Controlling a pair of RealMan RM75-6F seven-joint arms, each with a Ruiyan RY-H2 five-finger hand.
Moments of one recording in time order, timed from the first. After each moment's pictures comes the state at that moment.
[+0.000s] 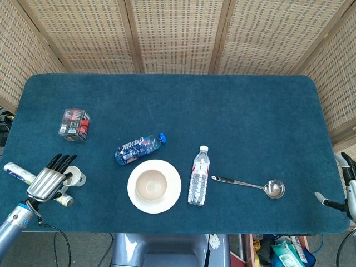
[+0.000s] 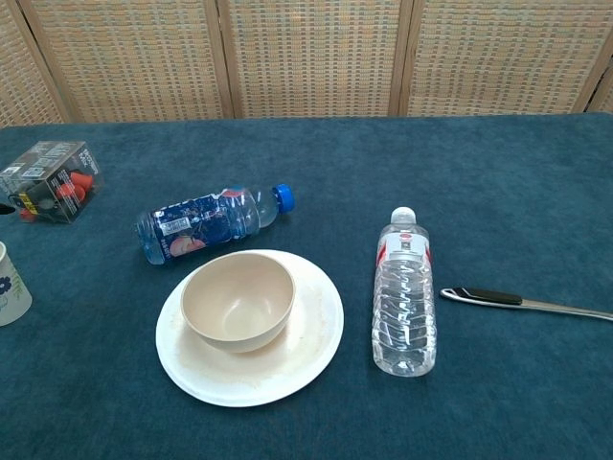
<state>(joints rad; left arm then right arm) -0.35 -1.33 0.10 -1.16 1.66 1.22 0.01 0.05 -1.08 0.12 -1.52 -1.41 1.45 0.29</state>
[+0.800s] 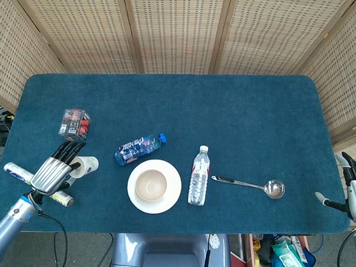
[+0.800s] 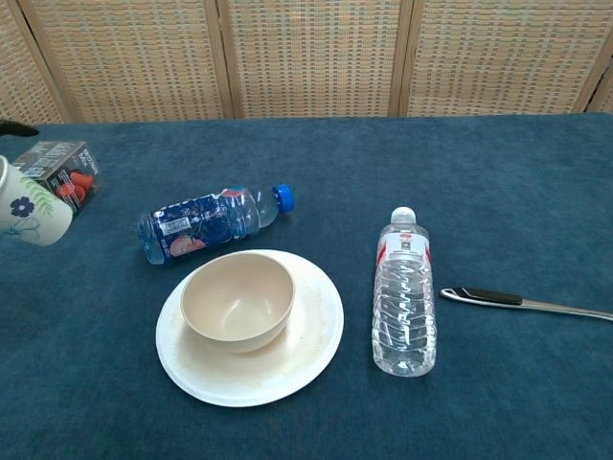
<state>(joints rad) -0.41 -1.20 0.04 -1.40 1.71 1.30 0.04 0.05 -1.08 0.13 -1.52 -1.41 1.45 0.31</state>
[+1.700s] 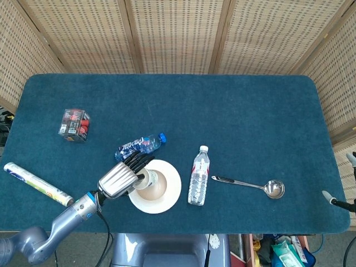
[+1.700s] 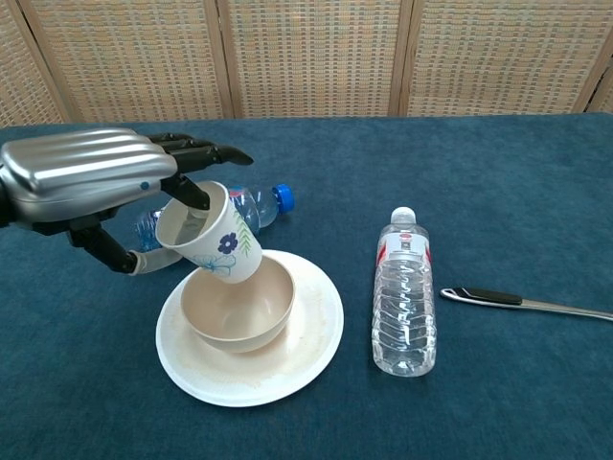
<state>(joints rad) -0.65 -1.33 -0.07 -1.76 1.55 0.95 0.45 0.04 -1.07 0.14 -1.50 -1.37 1.45 0.37</state>
